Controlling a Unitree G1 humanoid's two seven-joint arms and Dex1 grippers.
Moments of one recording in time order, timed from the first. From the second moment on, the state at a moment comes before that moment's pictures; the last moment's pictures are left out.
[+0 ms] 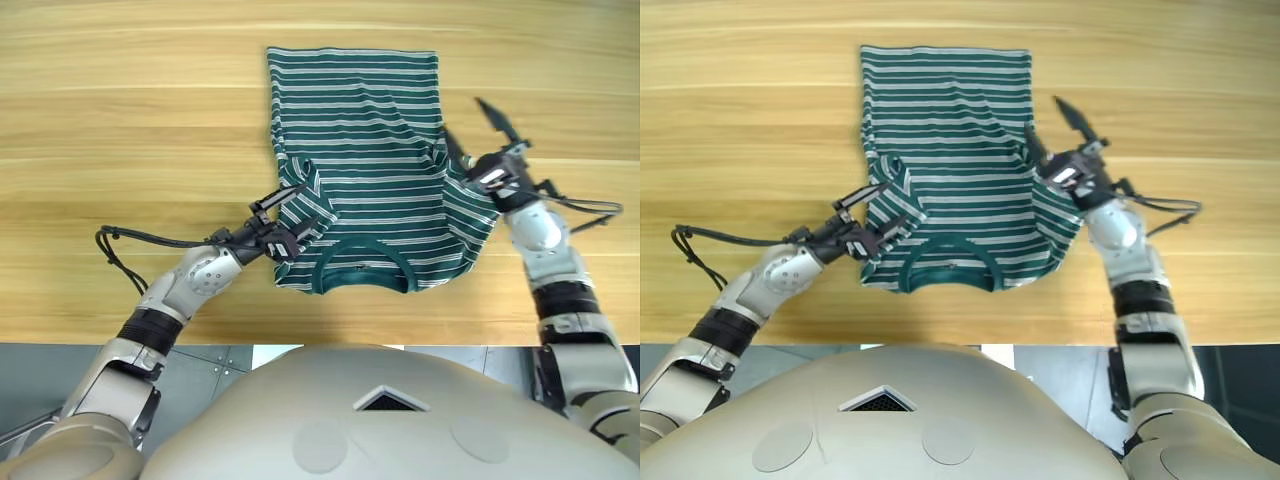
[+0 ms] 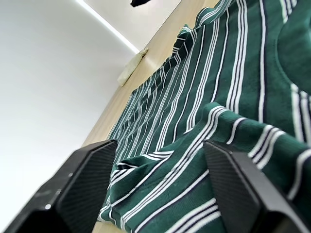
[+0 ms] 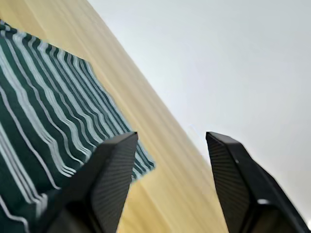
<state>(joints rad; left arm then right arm) 0.03 0.56 -0.45 0.31 0.47 -0.73 -0.11 -0.04 -0.59 -0.02 0.41 -0.29 -0.84 0.12</state>
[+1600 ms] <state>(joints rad) -0.13 0.40 -0.33 0.38 0.49 -0.83 -0.09 0.31 -0.80 0.07 0.13 -0.85 -0.41 -0.03</state>
